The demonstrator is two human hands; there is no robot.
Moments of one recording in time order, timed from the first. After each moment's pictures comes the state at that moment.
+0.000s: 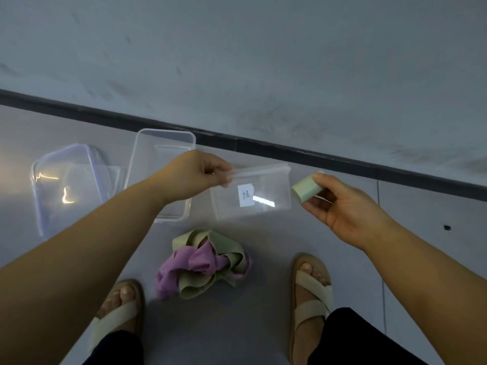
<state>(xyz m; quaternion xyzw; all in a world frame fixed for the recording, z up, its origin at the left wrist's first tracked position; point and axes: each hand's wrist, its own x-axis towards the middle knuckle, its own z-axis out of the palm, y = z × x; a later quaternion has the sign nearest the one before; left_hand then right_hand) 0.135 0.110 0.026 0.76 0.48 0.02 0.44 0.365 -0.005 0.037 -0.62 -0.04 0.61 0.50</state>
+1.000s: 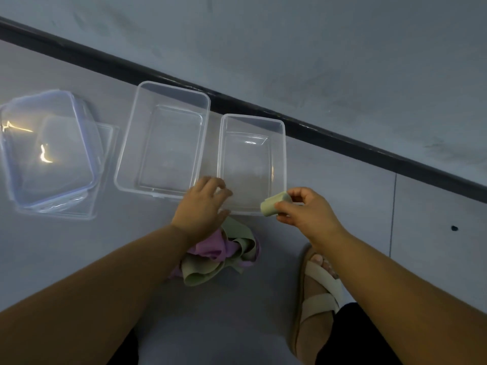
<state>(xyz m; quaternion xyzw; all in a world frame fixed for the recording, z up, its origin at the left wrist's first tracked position) 0.093 0.052 -0.148 0.87 0.42 0.09 0.22 0.291 0.003 -0.061 -0.77 -0.24 0.52 0.28</state>
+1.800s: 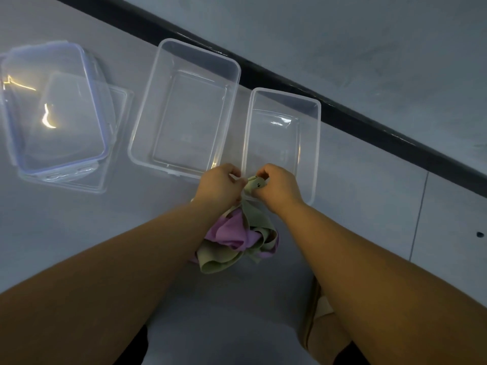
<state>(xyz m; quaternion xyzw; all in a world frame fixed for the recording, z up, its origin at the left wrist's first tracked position) 0.101 0.065 -0.154 0.48 0.65 0.12 0.57 0.231 0.050 -0.151 -0.77 -0.52 0.37 0.04</state>
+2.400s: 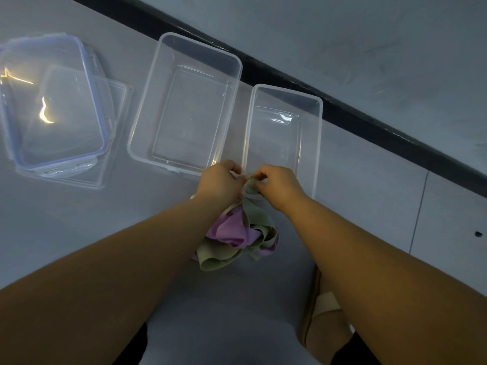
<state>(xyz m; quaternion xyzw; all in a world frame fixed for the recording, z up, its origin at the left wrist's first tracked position) 0.103 0.066 -0.153 0.46 0.66 0.12 0.58 0.233 0.056 -0.144 -0.72 -0.55 0.41 -0.03</state>
